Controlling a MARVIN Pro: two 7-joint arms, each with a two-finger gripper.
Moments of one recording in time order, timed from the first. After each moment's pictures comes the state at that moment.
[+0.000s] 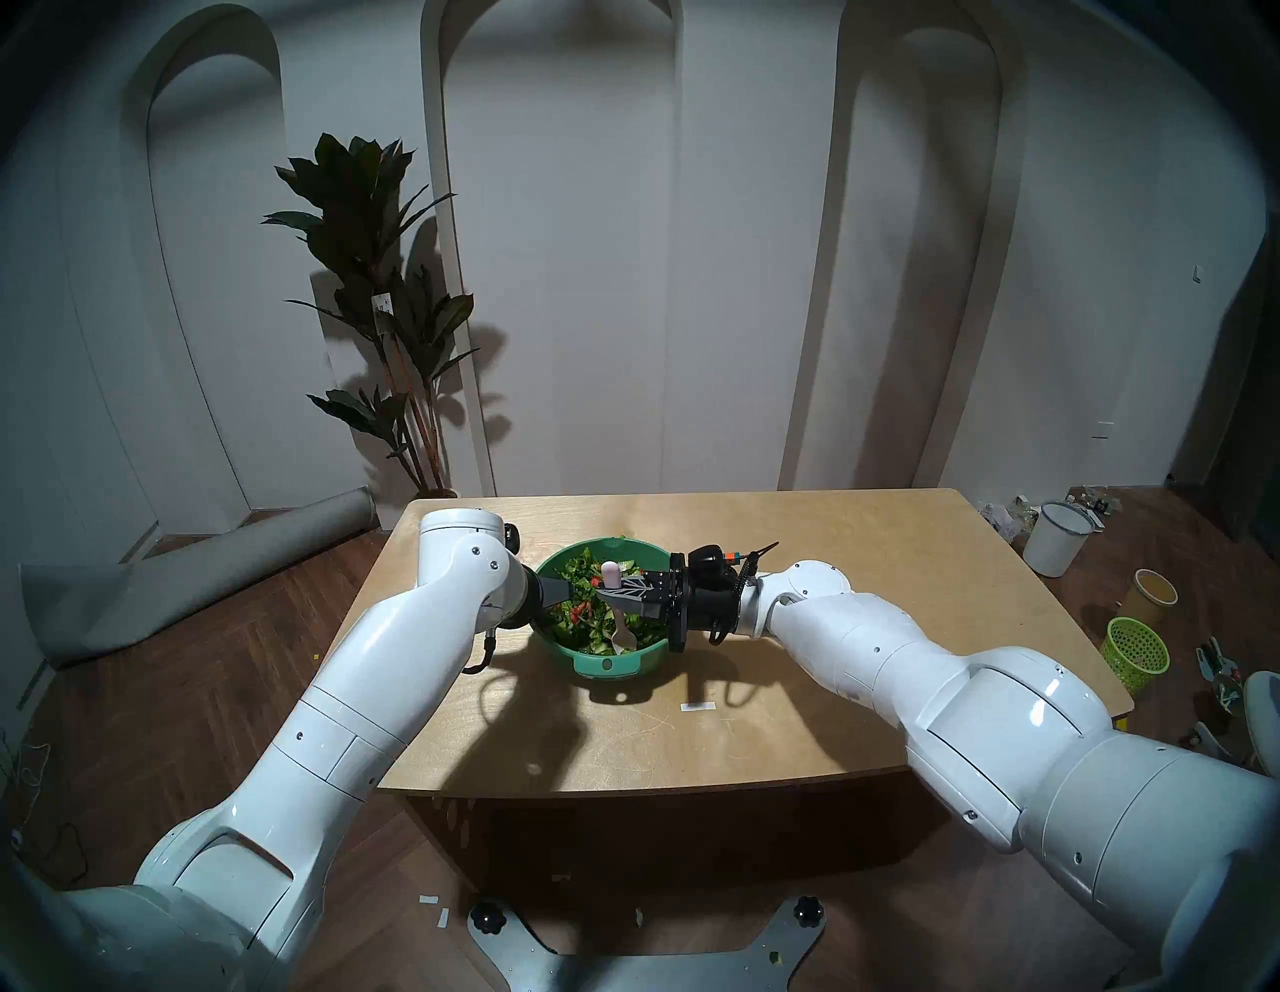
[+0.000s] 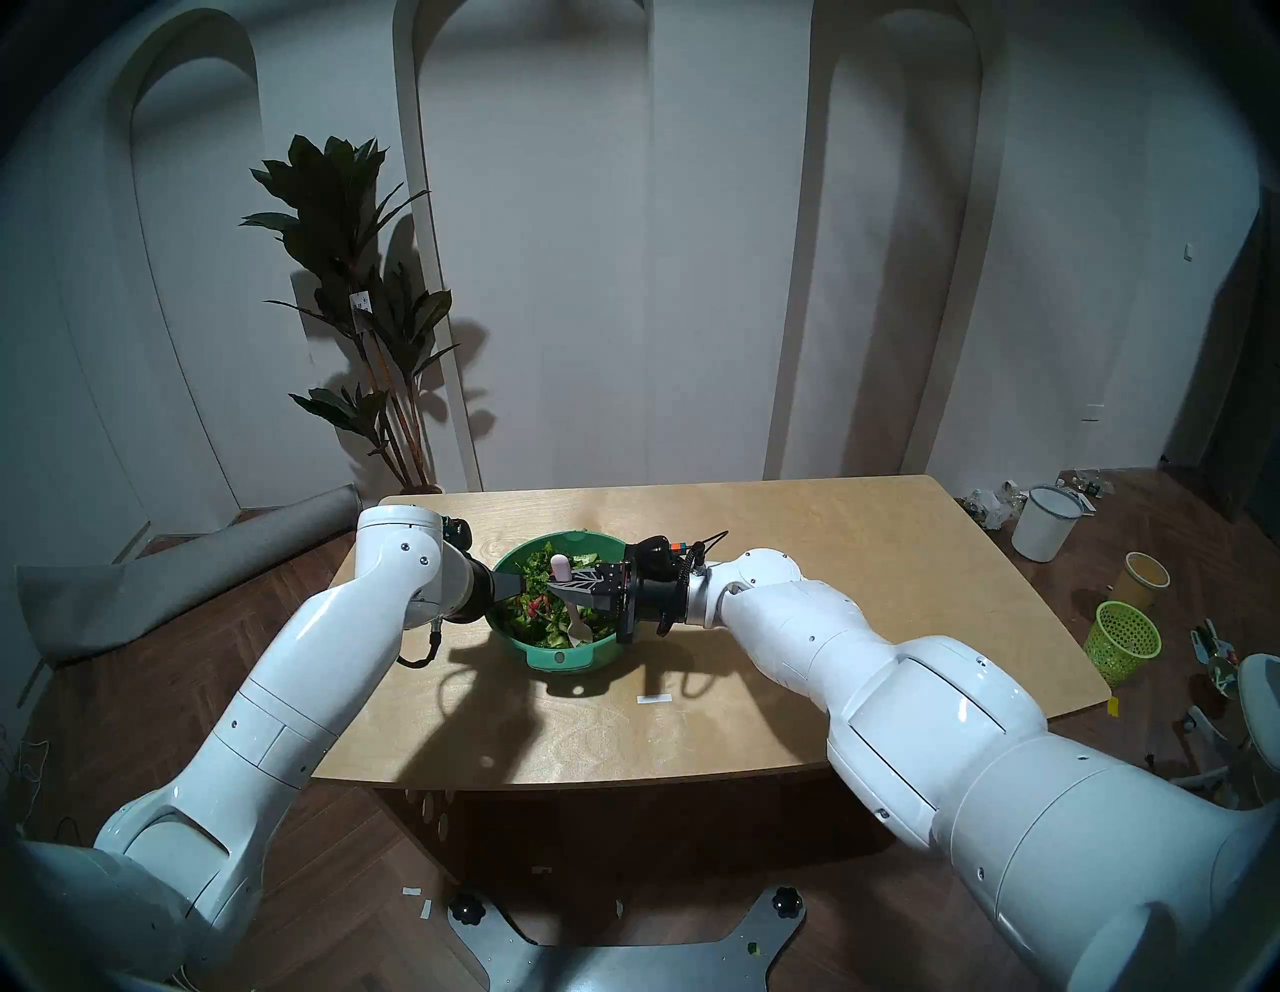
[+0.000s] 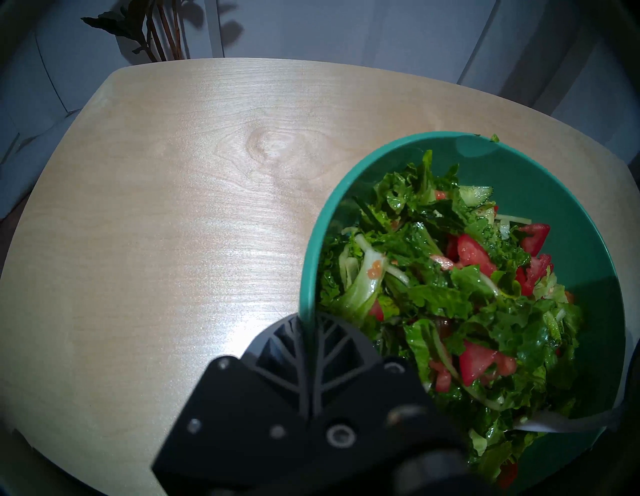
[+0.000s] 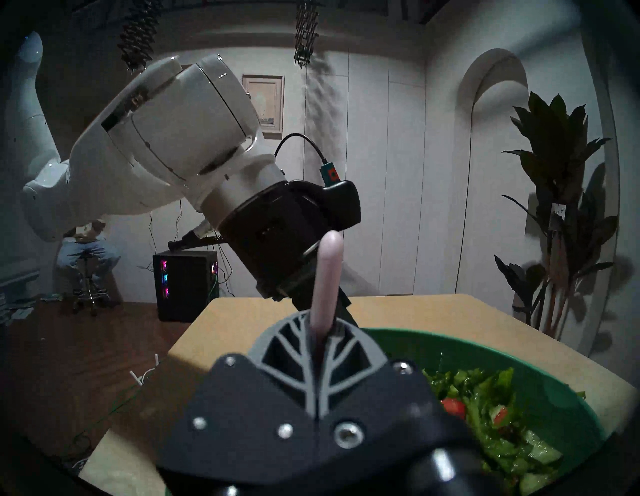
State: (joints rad) left arm 1.16 -1.19 -1.15 -1.58 -1.25 0.96 0.86; right arm -0.69 -1.45 0.77 -0.35 0.74 -0.48 1.36
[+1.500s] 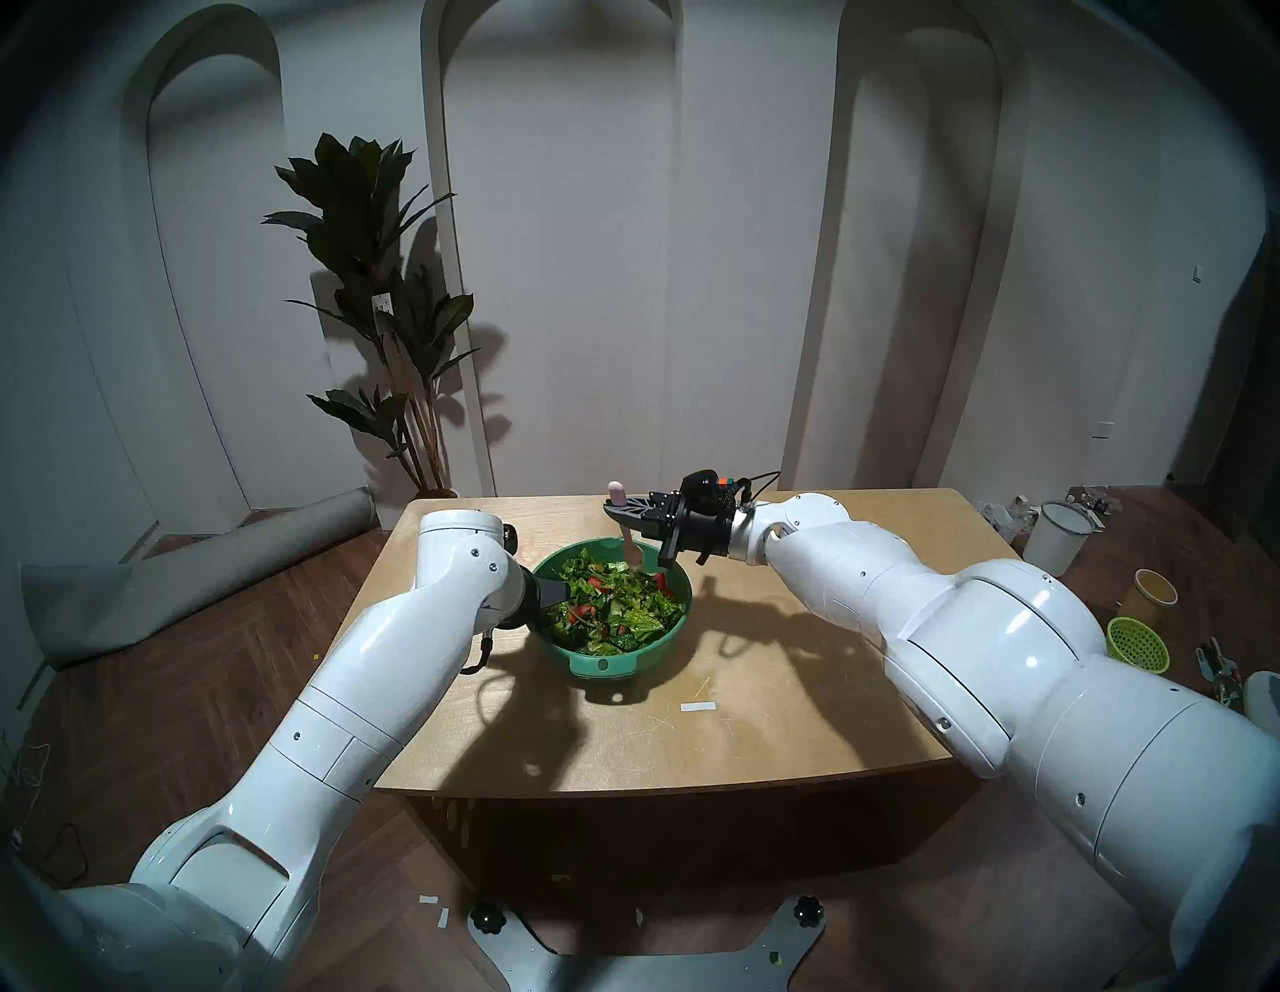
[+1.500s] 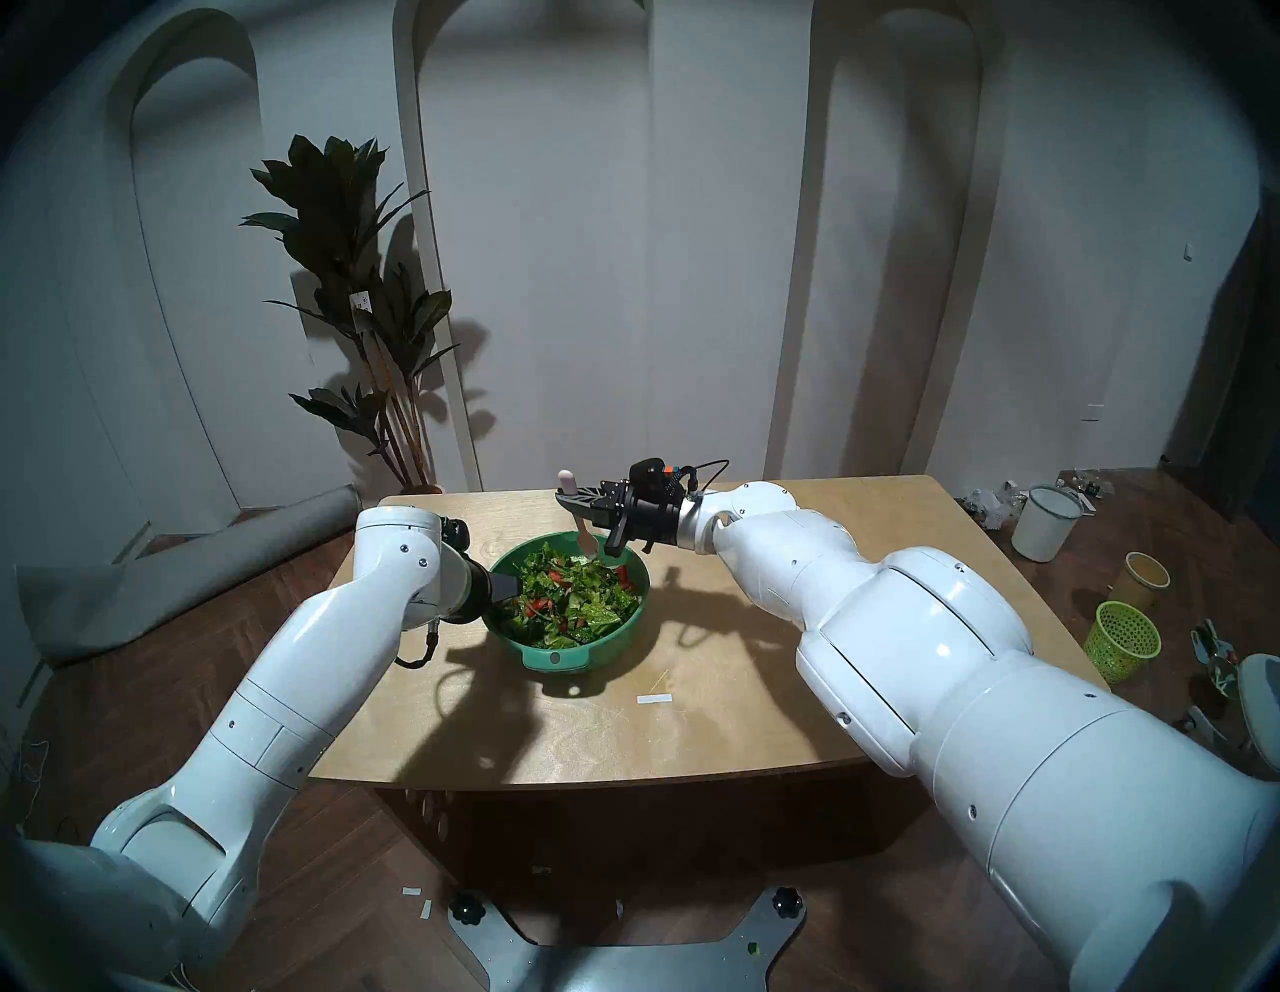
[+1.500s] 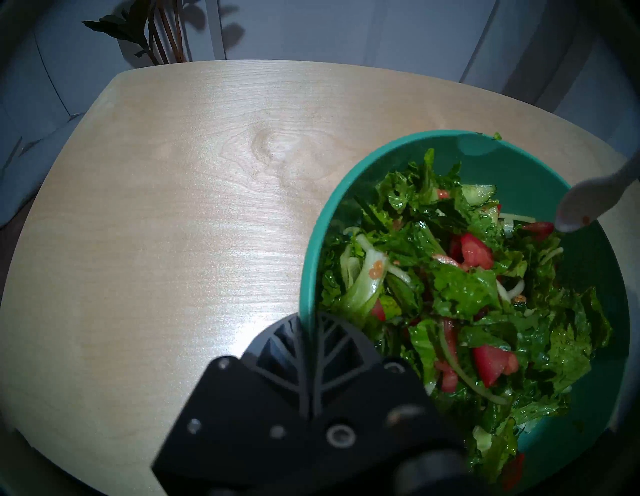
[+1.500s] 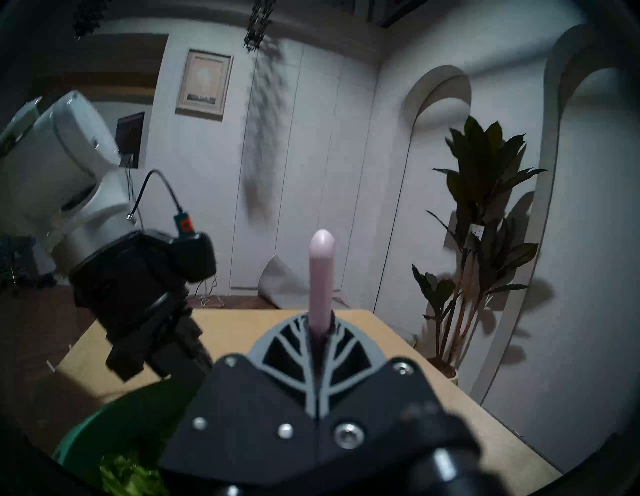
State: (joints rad) left arm 1.16 -1.17 -1.14 -1.58 -1.24 0.96 0.86; right arm -0.50 -1.54 0.86 -0.18 0.70 -0.49 1.17
